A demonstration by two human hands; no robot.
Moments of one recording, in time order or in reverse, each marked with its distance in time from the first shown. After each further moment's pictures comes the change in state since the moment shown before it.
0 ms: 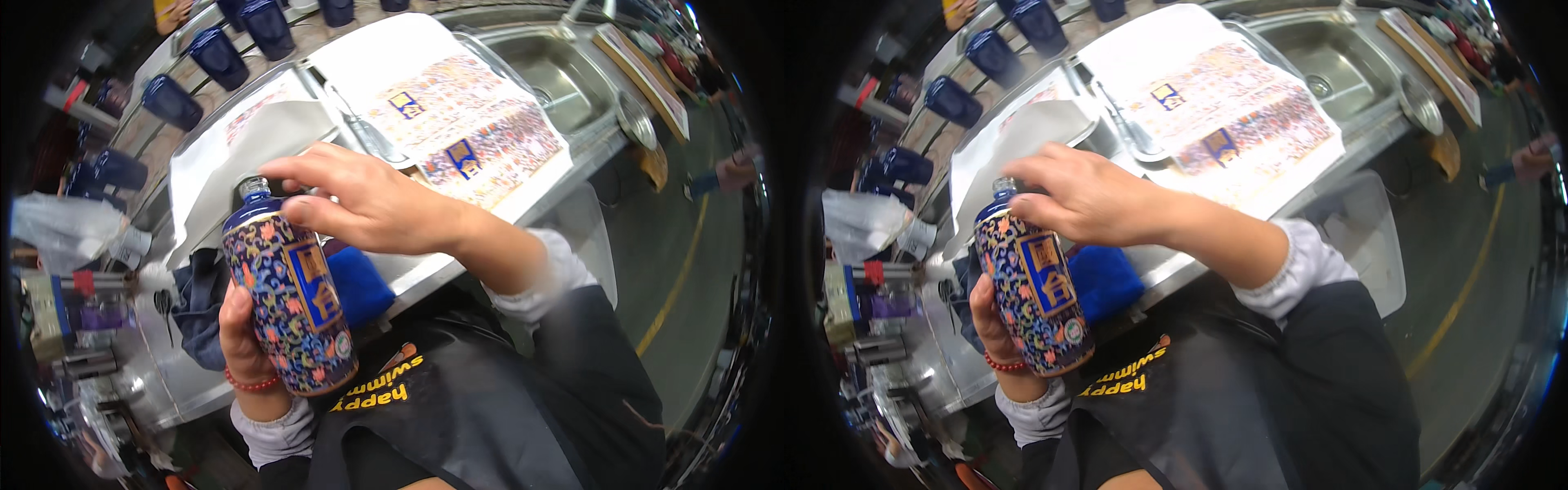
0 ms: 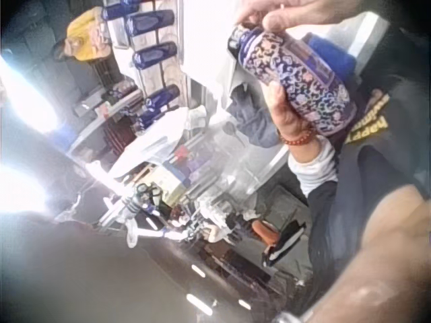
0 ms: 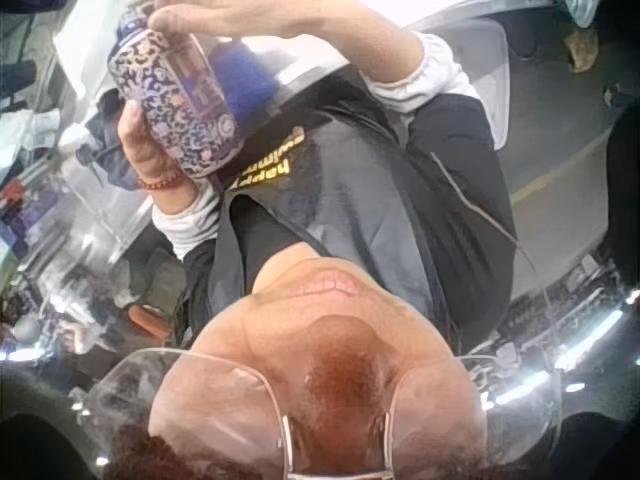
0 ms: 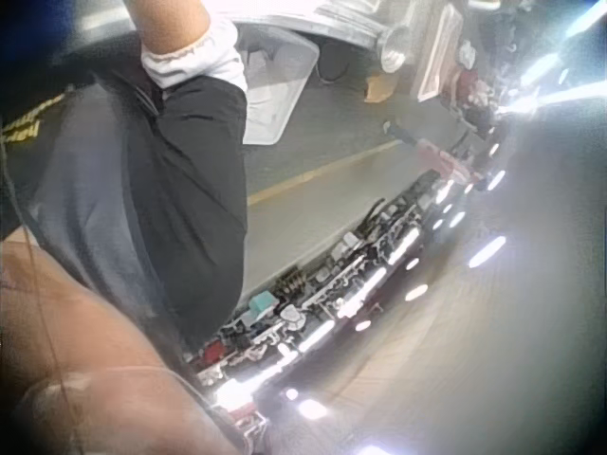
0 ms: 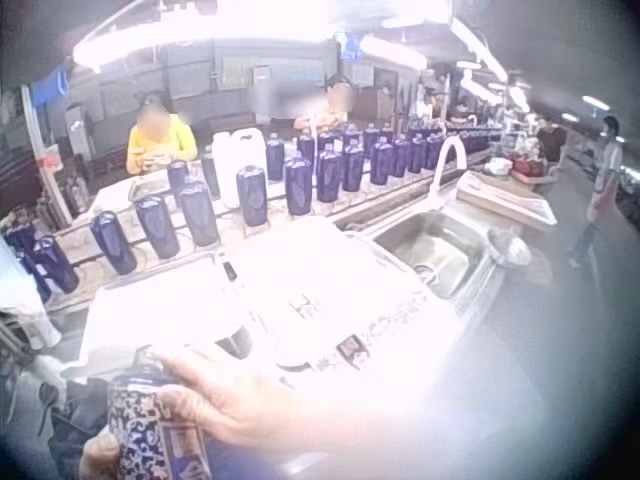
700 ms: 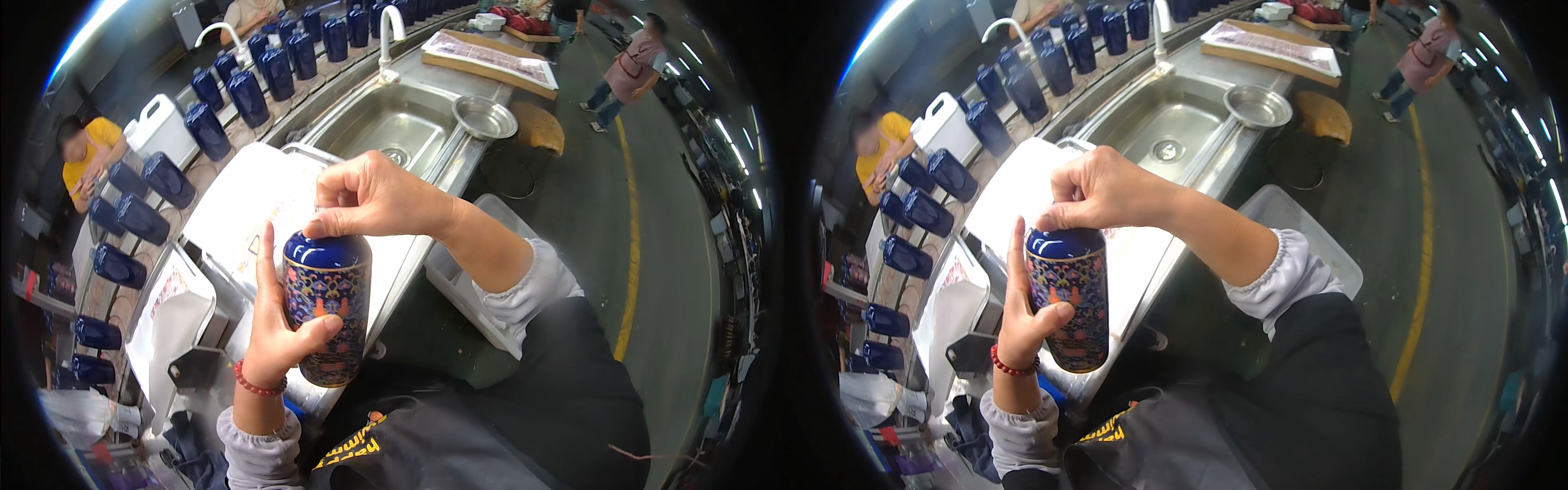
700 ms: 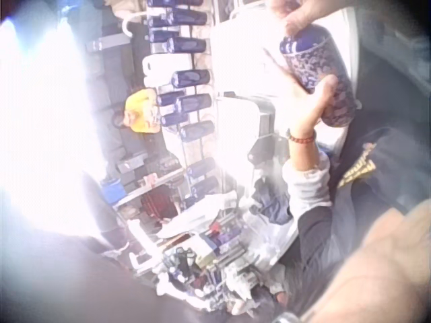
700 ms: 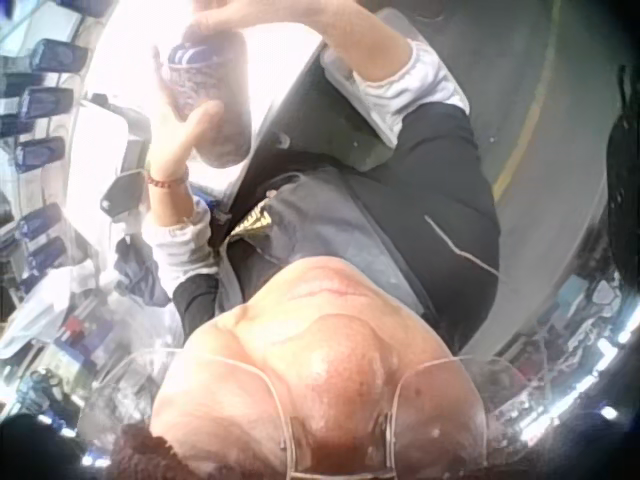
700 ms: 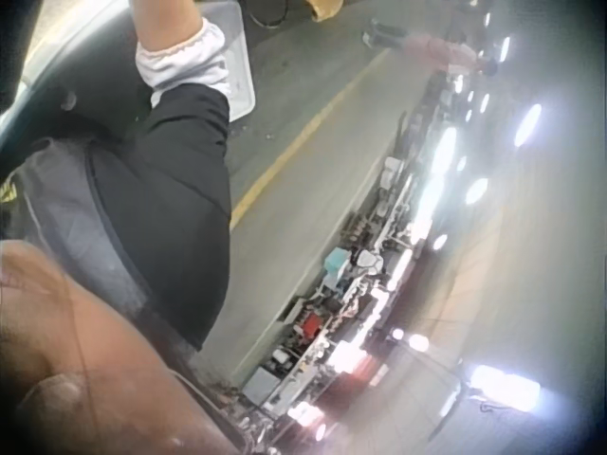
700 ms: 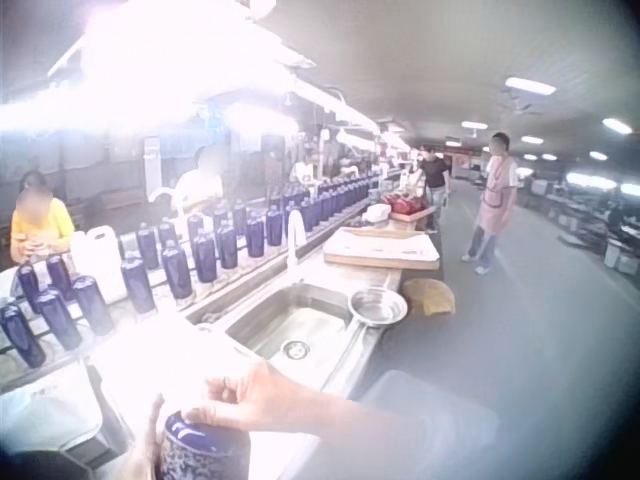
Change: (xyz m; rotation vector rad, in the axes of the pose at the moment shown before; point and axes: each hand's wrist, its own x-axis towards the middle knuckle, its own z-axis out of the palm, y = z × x) left_hand 0.130 -0.089 0.154 0.543 -0.644 -0.002; right_hand -0.111 -0.014 -0.213 -0.175 0.274 0.206
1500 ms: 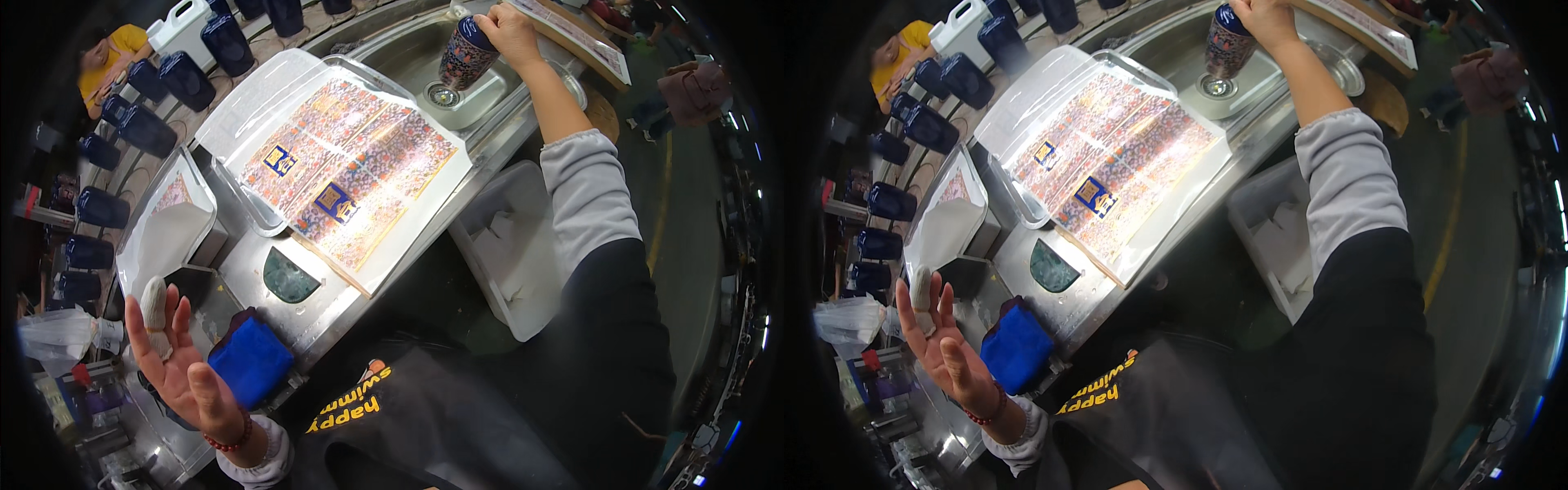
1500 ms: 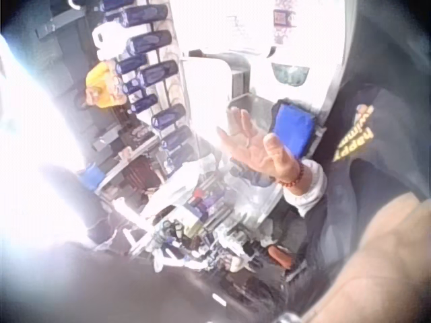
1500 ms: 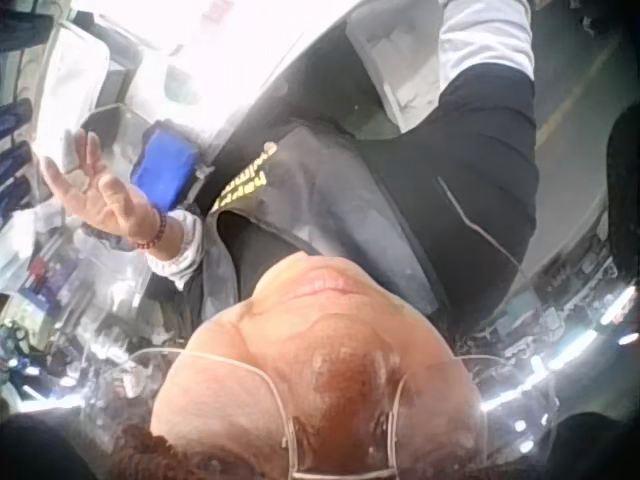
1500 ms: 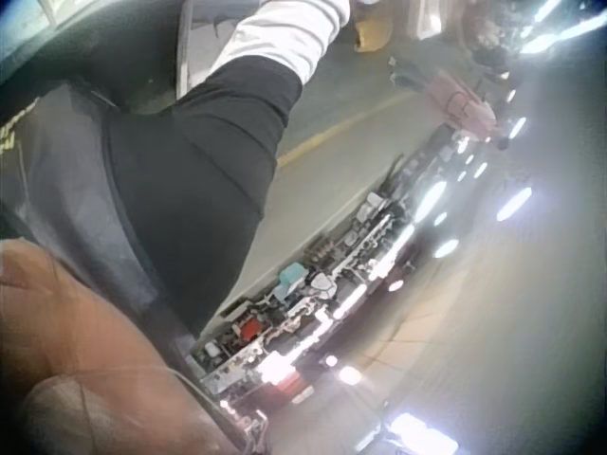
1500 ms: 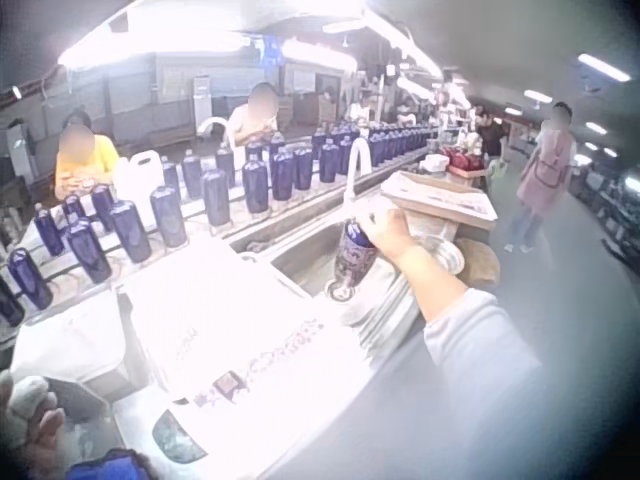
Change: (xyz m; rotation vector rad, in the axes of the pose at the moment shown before) left_hand -0.115 0.026 -0.021 0.647 0.753 0.337; right_hand 0.061 0.239 -0.186 -0.951 0.599 -0.129
